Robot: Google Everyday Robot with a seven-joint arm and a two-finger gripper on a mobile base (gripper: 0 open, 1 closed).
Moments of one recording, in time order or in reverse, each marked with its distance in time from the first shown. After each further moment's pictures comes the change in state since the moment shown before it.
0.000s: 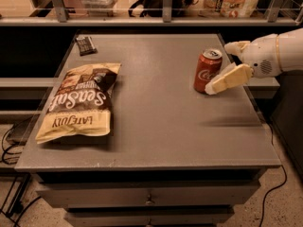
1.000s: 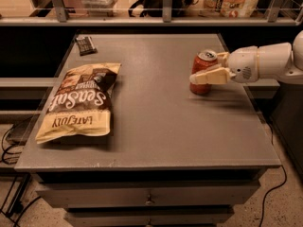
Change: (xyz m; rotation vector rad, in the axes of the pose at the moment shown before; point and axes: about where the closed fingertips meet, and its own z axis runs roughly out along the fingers) arm 0.007 -0.016 0.051 -0.097 -0.164 0.066
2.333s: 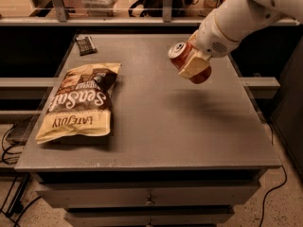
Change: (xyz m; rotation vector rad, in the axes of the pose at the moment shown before) arm -0.053 0.046 0.019 0.064 0.592 -0.377
